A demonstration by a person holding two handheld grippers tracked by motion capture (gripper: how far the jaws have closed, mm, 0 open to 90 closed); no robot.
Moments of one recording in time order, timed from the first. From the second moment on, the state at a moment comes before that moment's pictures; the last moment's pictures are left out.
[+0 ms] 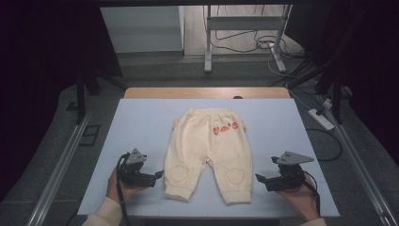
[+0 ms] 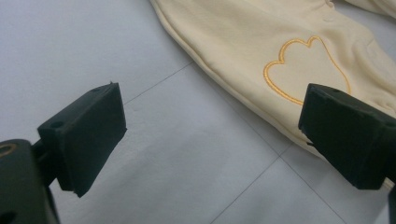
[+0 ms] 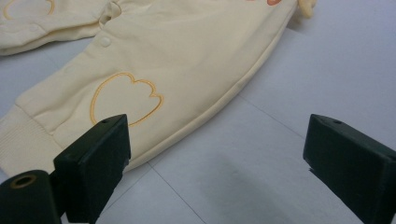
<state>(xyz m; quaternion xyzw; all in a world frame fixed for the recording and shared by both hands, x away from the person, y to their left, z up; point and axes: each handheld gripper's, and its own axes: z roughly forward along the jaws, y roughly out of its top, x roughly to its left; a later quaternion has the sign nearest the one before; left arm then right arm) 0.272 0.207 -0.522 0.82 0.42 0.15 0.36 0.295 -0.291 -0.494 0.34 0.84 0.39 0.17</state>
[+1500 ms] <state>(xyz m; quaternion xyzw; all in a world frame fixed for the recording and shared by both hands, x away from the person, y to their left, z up) 0.275 0.207 -0.522 0.82 0.42 0.14 0.36 0.294 -0.275 -0.494 0.33 0.84 0.39 0.16</state>
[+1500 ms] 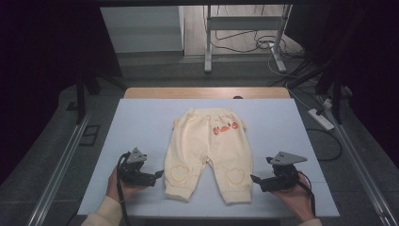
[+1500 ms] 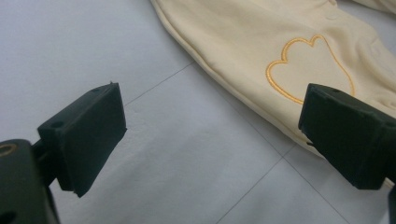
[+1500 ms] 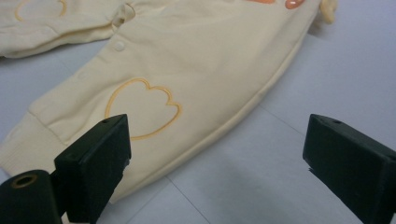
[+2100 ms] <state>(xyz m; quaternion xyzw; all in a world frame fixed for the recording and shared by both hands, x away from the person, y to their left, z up) 0.276 0.207 -0.523 0.82 0.42 0.14 0.36 0.294 -0.251 -0.498 0.31 0.85 0.39 0.15</state>
